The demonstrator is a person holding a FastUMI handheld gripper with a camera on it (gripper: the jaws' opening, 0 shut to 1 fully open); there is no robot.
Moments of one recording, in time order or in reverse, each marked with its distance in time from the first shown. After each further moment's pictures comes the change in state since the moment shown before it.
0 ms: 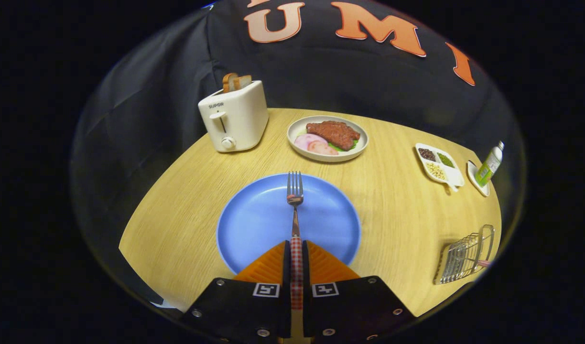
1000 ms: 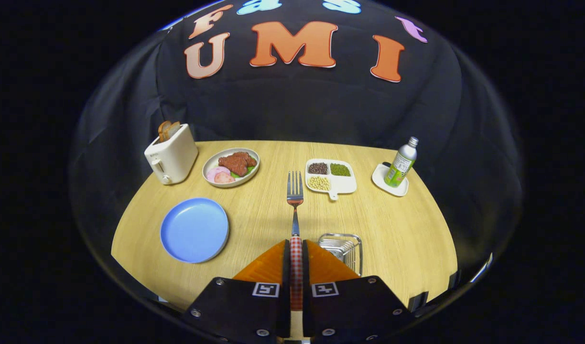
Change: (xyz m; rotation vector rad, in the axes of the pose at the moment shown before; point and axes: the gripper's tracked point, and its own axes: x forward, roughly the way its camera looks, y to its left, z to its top) arm -0.128 -0.197 -0.001 0.133 -0.027 -0.201
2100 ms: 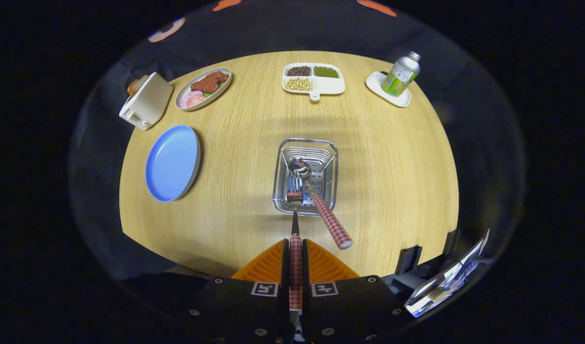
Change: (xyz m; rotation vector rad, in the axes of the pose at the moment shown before) arm -0.009 -0.038 -0.088 0.083 0.626 0.048
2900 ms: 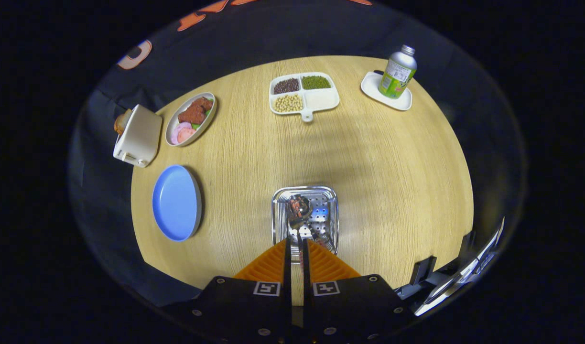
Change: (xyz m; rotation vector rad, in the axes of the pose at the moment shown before) arm 0.009 -0.006 0.077 0.098 -0.169 0.036
